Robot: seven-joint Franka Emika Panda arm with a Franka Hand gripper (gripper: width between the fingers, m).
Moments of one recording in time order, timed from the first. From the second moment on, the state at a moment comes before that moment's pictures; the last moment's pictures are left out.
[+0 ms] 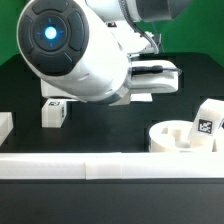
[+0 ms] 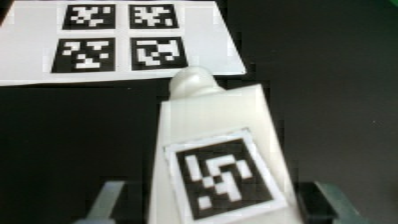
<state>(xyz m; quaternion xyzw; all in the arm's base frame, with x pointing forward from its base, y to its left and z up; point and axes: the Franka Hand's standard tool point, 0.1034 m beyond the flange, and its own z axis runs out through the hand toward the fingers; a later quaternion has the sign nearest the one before) 0.523 -0.006 0.065 -0.86 0.08 0.49 0.11</state>
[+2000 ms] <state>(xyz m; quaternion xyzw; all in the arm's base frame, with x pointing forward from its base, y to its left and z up) 0.604 0.018 0.107 -0.98 0.14 -0.10 0.06</state>
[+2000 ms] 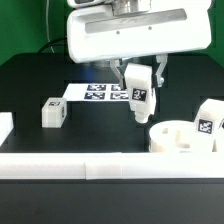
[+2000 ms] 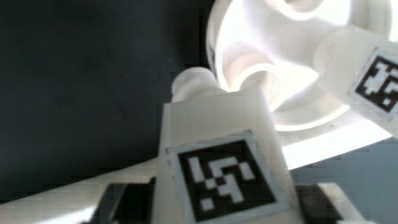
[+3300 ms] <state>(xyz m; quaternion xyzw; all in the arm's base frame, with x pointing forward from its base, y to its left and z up) 0.620 0.041 0.096 -0.97 0.15 -0.15 0.08</state>
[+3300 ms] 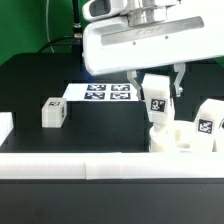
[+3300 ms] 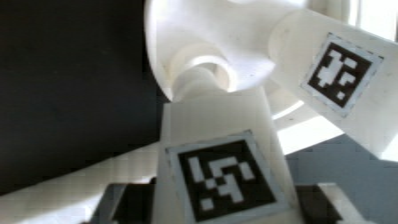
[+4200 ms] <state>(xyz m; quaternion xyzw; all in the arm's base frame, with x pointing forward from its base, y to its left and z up) 0.619 0.055 0.088 -0.97 0.15 -0.16 0.08</state>
